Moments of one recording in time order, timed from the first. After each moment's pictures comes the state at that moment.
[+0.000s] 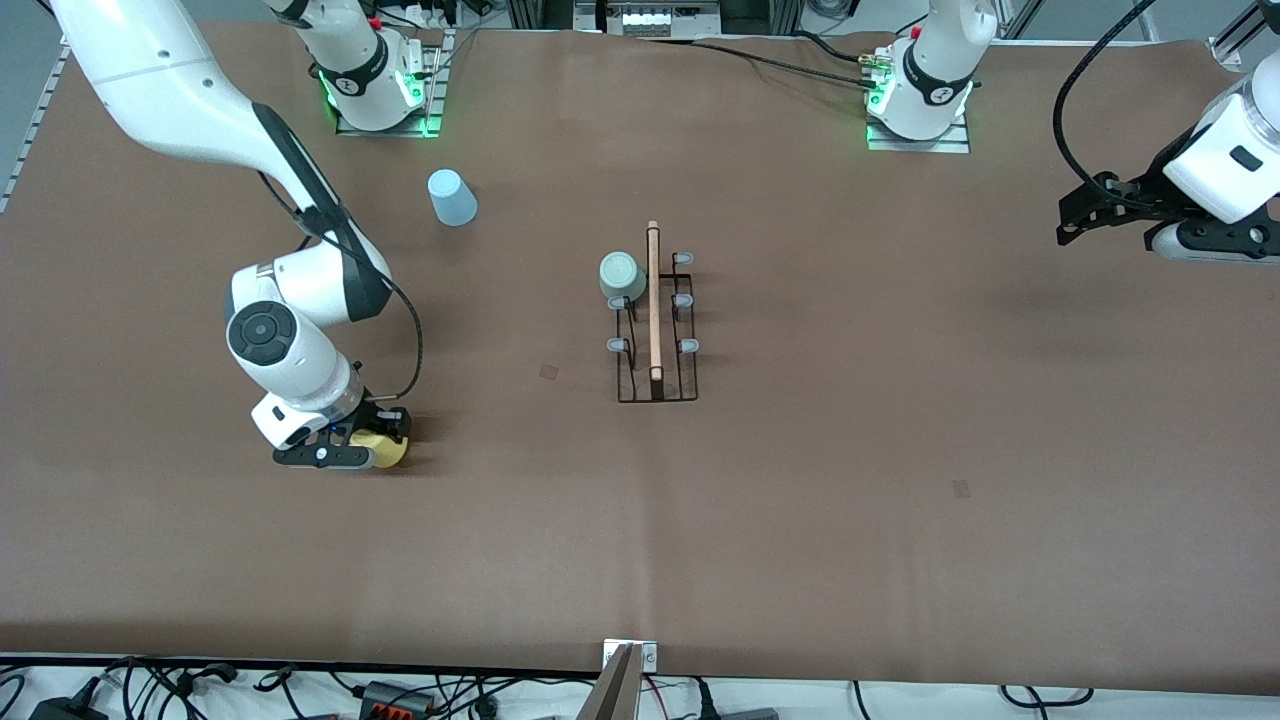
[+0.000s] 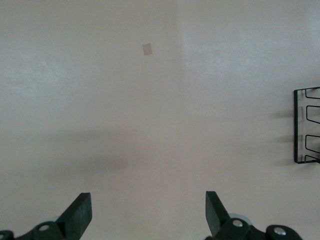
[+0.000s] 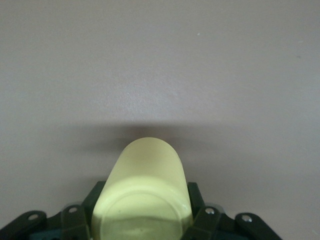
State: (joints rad) left arm -0.04 -0.06 0.00 -1.70 -0.01 1.60 0.01; right arm -0.02 0.58 0.24 -1.78 -0.34 2.43 0.41
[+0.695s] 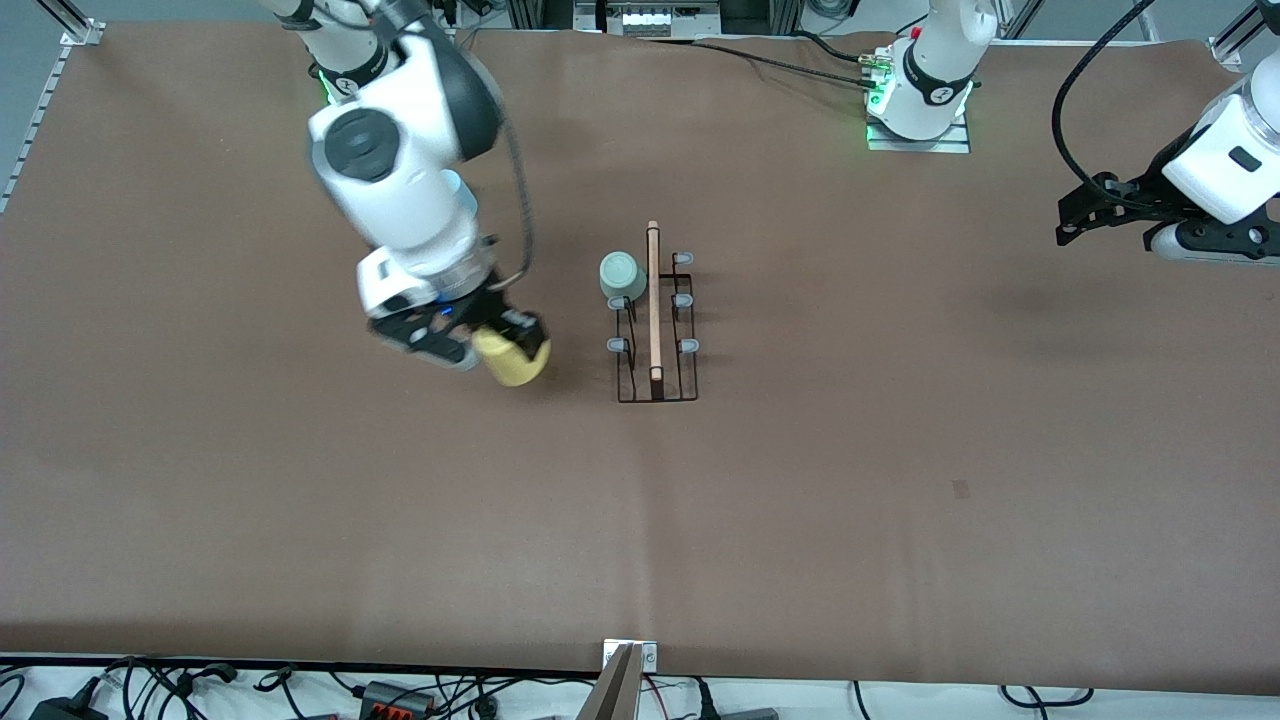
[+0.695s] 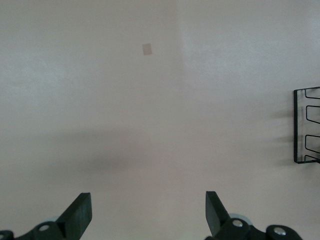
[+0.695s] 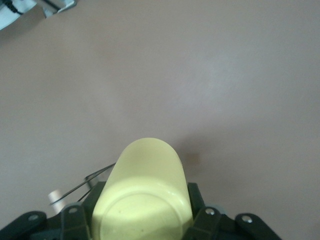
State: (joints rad) left arm -0.04 -0.06 0.00 -1.70 -0.01 1.60 0.01; right arm 0.32 0.35 0.30 -1.68 -0.07 2.22 1.06
